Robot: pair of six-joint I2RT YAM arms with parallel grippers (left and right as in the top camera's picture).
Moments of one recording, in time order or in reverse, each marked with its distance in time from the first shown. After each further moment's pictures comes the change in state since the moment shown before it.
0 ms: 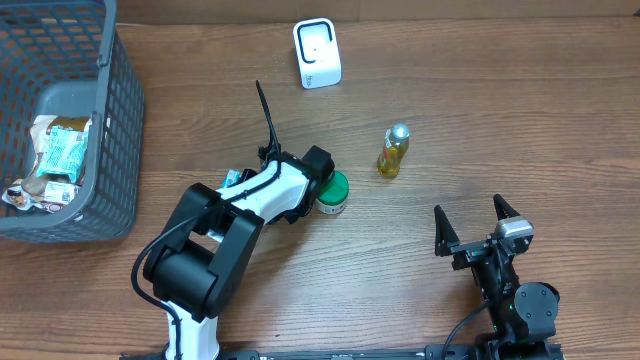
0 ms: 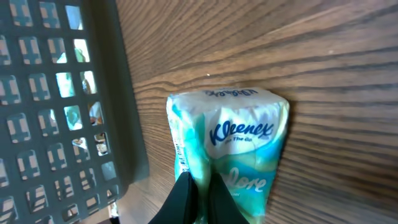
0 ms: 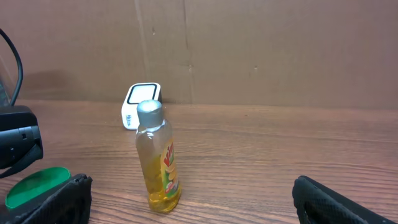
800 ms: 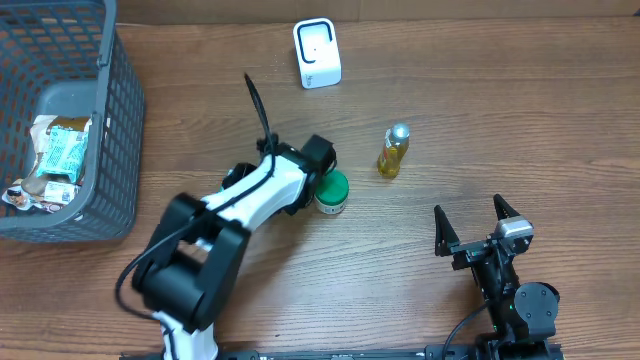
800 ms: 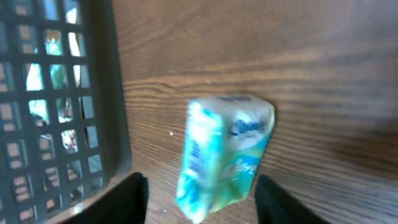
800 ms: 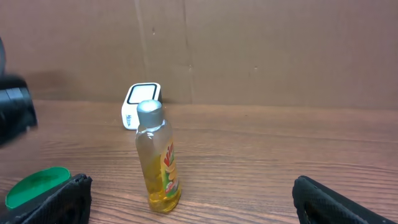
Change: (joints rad) left arm 0.008 -0.084 0.067 -0.062 0.116 -0.072; right arm 0.000 0.000 0.000 0.000 0.000 0.000
